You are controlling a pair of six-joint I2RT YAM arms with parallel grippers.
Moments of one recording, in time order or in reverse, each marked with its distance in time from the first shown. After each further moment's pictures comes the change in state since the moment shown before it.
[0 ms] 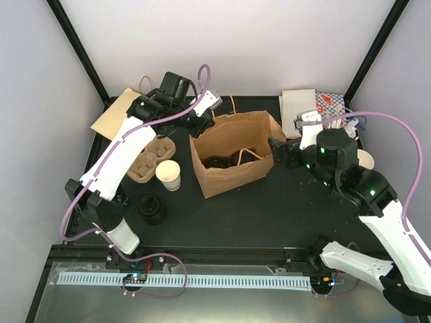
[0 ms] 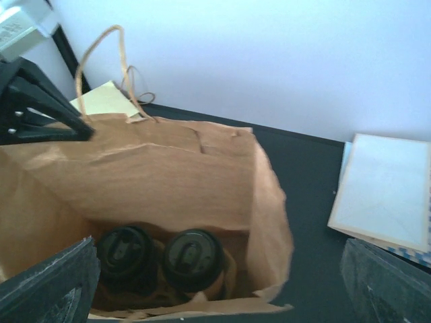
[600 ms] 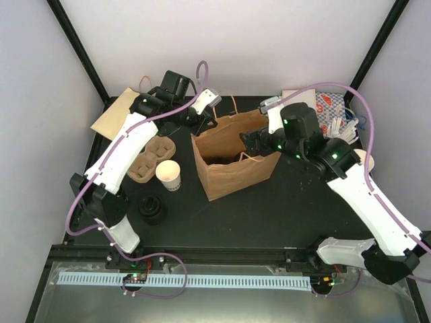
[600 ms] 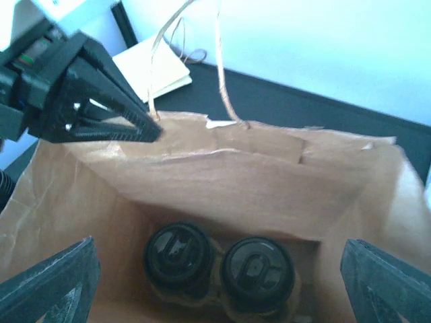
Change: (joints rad) left arm 0.035 0.039 0.001 0.009 0.124 -0.060; right arm 0.000 0.283 0.139 -0.011 -0.186 0.003
